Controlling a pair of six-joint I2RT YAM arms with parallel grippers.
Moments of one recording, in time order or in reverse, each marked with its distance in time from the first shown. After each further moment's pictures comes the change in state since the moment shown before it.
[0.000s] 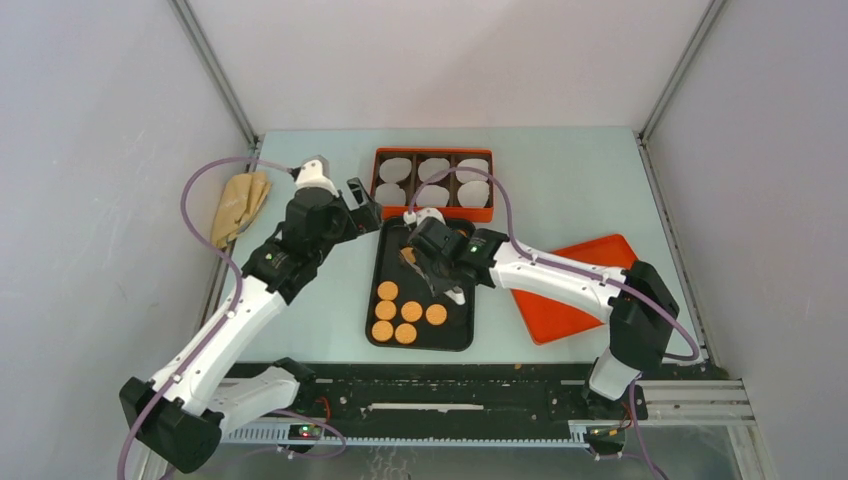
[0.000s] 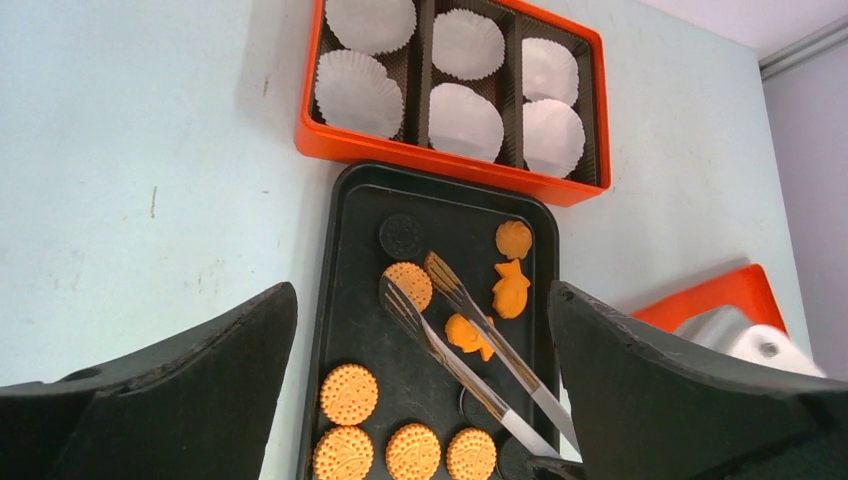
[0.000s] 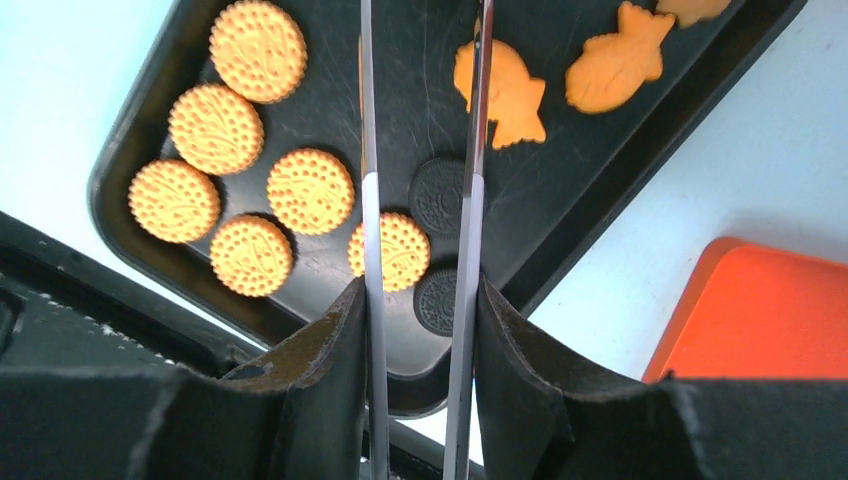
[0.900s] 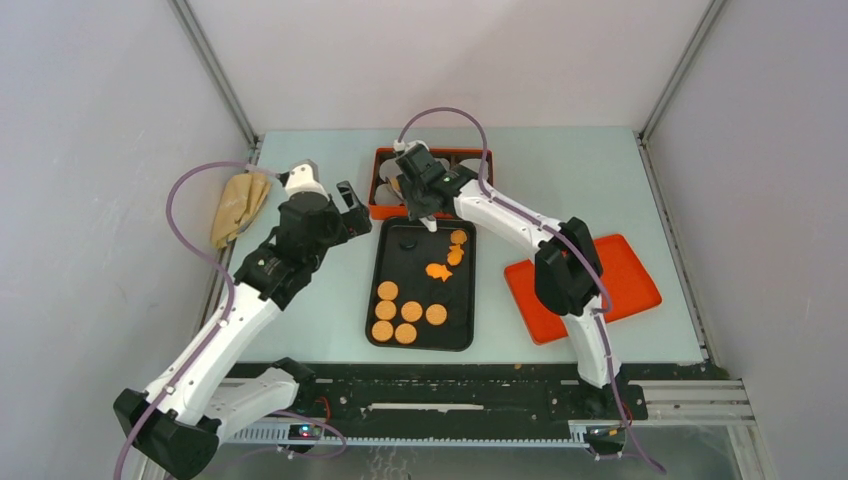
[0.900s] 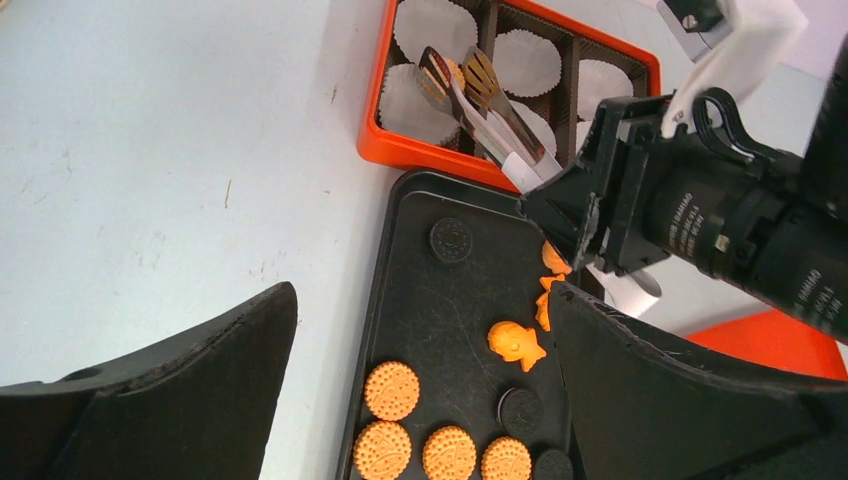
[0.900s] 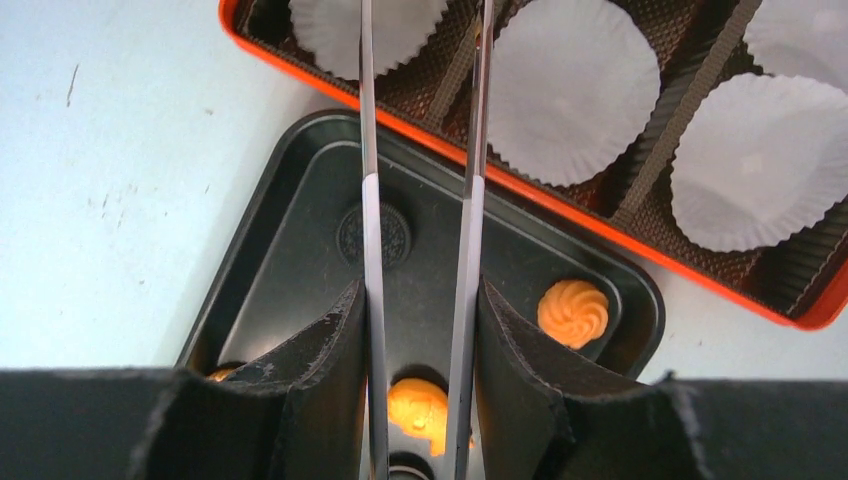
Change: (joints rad) left arm 0.000 -0.053 0.000 -0.074 -0.118 0.011; right arm -0.239 0.474 0.626 0.030 -0.031 -0.106
